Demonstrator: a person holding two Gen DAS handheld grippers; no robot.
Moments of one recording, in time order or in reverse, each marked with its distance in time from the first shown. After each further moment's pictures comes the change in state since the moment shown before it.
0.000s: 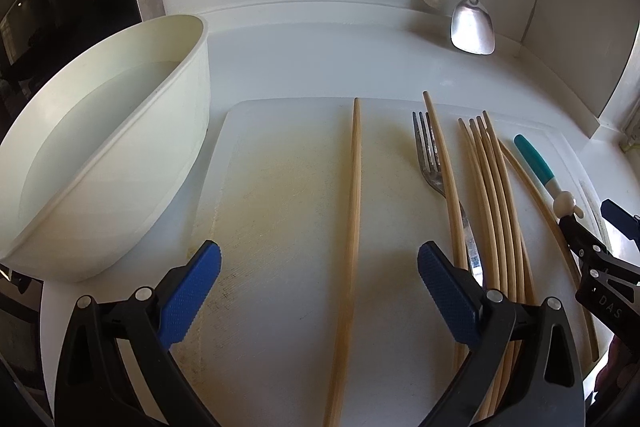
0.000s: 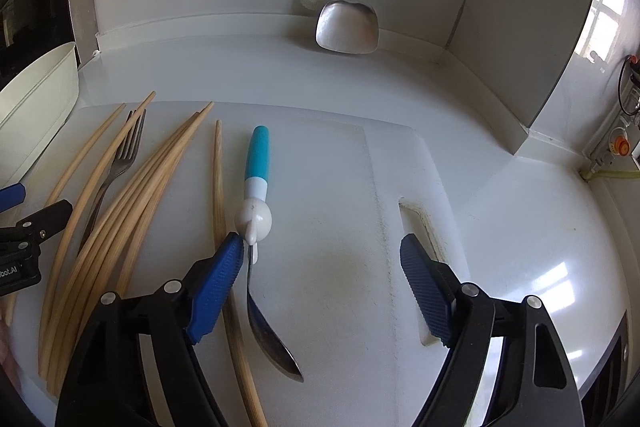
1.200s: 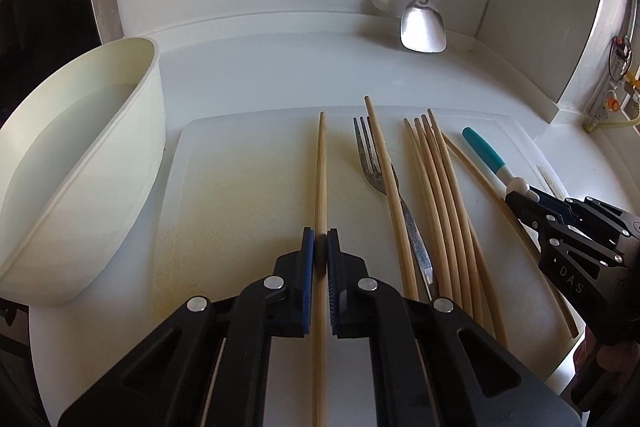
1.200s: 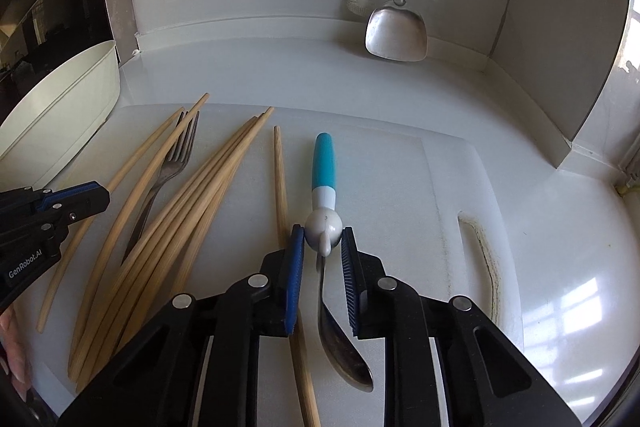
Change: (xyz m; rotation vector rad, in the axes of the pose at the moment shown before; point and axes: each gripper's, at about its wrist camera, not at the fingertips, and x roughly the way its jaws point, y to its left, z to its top) left arm -0.011 -0.014 0.001 0.075 -0.030 -0.136; right arm 0.000 0.017 0.003 -0.029 -0.013 0.153
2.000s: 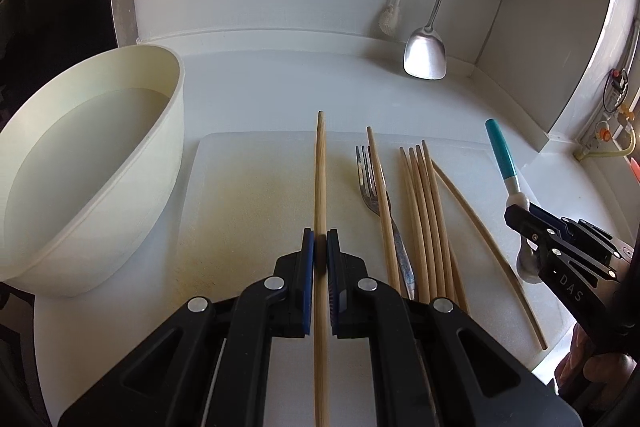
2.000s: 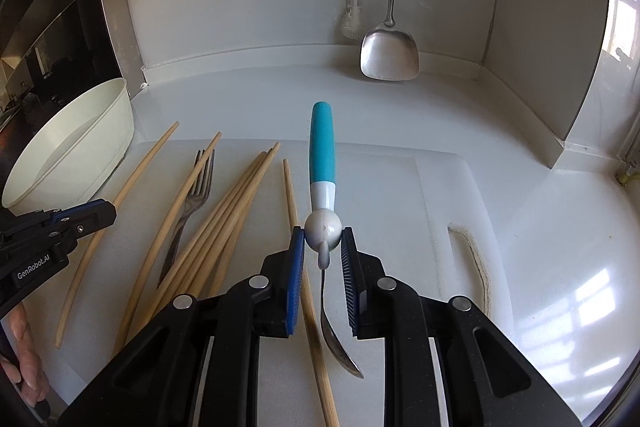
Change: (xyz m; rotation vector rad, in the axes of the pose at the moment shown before) left arm -0.029 0.009 0.010 -0.064 -0.038 -0.023; right arm -0.029 -0.004 0.009 0.058 -0.064 0.043
